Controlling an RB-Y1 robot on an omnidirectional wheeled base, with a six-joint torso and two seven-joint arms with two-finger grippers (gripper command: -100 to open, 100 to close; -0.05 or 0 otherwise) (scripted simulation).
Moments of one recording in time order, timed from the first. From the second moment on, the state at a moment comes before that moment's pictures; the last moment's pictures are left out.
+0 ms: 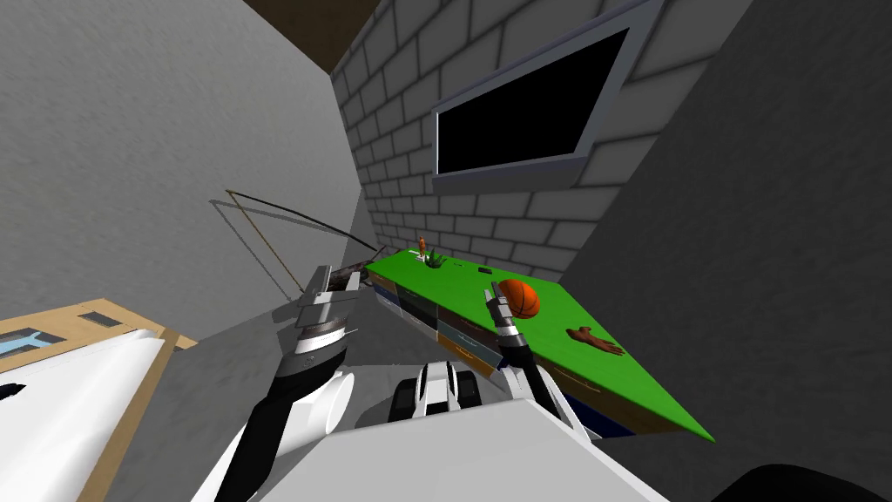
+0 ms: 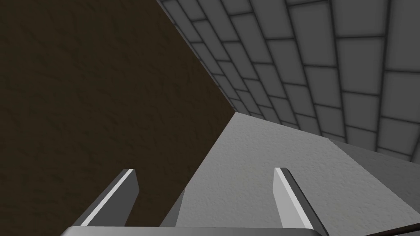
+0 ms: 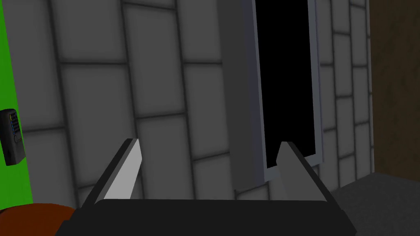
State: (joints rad) left arm 0.51 0.00 0.00 -2.38 -0.02 -0.46 0.07; right arm 0.53 -0.08 0.08 -2.12 0.10 -0.41 -0.08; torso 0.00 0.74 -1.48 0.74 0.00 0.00
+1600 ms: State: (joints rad) left arm 0.51 0.00 0.00 -2.38 -0.02 -0.46 0.07; right arm 0.46 -0.19 0.18 -1.78 0.28 -0.02 -0.09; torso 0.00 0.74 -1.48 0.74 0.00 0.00
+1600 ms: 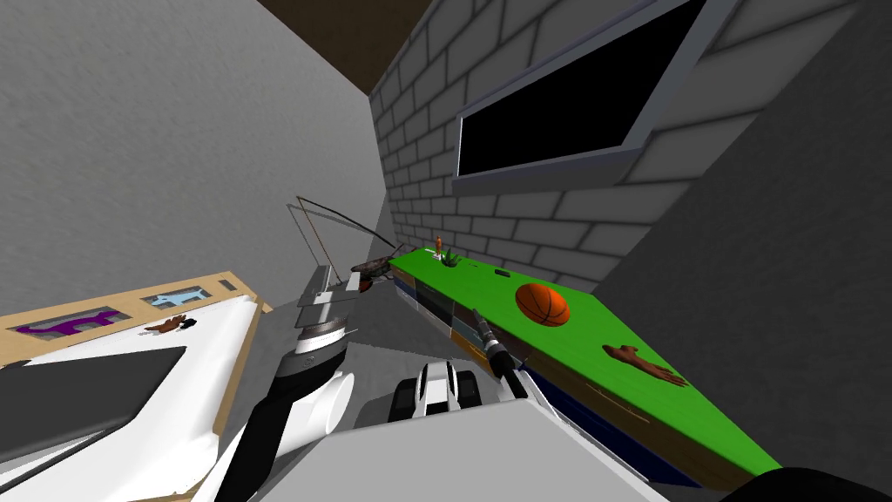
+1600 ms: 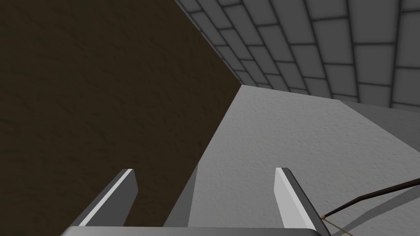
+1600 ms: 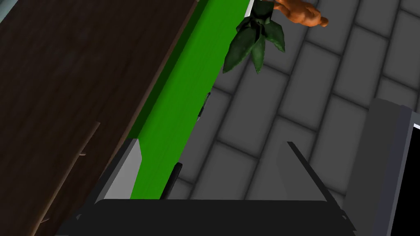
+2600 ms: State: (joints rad) left arm 0.51 0.00 0.00 -2.38 -0.02 -0.46 0.07; right arm 0.41 -0.20 0.25 -1.56 0.40 0.24 -0.09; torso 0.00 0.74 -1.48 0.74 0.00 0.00
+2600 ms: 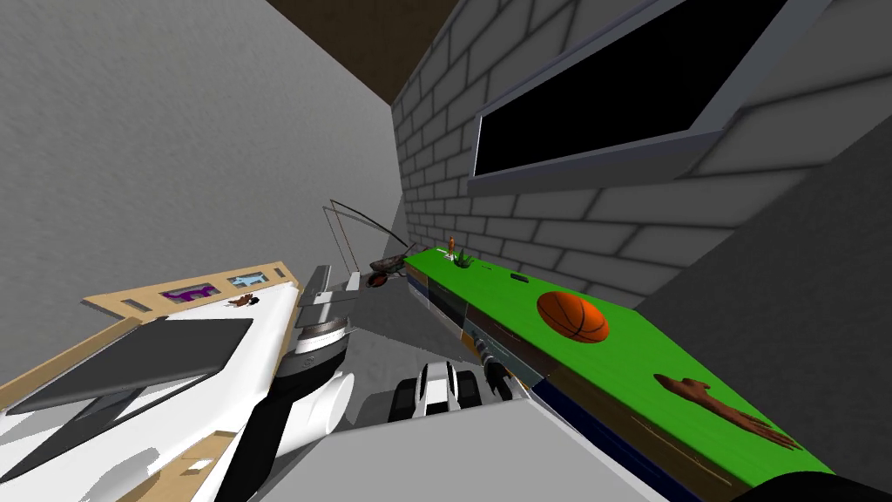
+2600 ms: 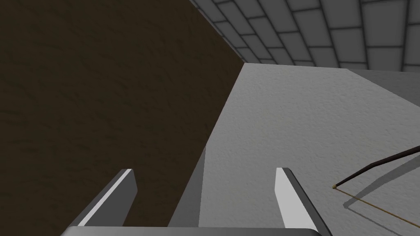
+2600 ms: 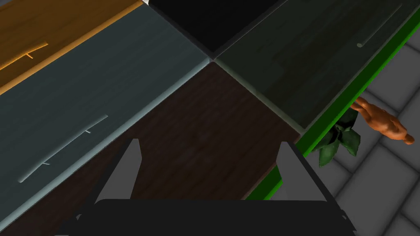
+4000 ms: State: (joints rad) left arm 0.51 0.00 0.00 -2.38 -0.02 -0.46 0.07; right arm 0.32 -0.20 0.37 -1.21 0.59 0.60 -0.08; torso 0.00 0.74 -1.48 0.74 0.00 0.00
